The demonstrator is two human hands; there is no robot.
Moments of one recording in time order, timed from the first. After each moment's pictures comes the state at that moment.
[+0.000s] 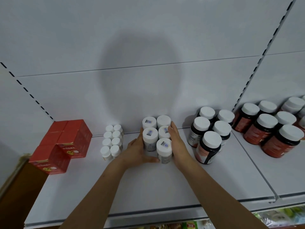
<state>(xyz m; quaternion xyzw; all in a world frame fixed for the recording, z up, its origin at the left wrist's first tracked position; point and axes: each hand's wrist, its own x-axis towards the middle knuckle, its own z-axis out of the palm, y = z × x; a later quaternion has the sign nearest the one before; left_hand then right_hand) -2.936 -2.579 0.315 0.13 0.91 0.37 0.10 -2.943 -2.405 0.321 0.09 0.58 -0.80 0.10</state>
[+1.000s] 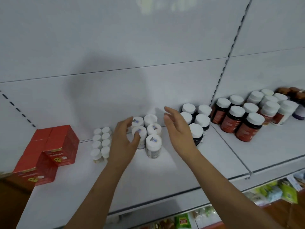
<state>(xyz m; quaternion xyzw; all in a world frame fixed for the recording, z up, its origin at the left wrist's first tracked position) -2.892 -2.566 0.373 0.07 0.84 0.50 -0.20 -2.879 -2.382 0.409 -0.03 0.77 -0.62 -0.15</state>
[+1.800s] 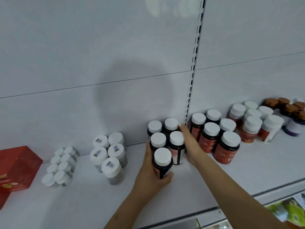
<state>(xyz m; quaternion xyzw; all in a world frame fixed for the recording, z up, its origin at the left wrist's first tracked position) -2.892 -2.372 0.317 0.14 0.81 0.56 0.03 -2.963 -2.196 0.348 0.16 0.63 -0.76 0.06</state>
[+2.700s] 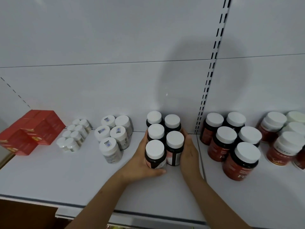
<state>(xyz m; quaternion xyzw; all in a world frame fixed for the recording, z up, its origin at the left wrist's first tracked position) -2.903 -2.365 0.327 0.12 0.83 0.54 0.02 -2.946 -2.199 0.298 -0.01 0.64 -0.77 -0.05</state>
